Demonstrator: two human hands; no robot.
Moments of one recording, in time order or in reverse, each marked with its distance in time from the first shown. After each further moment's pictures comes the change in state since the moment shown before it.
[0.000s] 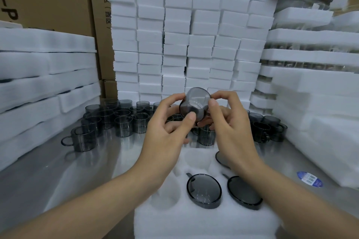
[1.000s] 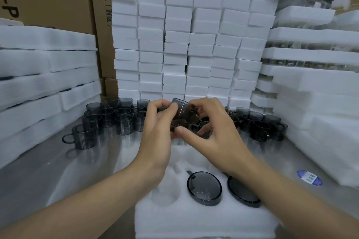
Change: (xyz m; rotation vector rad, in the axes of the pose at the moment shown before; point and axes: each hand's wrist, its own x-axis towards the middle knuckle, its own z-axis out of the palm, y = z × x) left_hand 0.007 -0.006 -0.005 -0.131 0.119 -0.107; right_hand -0.008 0.002 0.005 -0.303 -0.239 -0.165
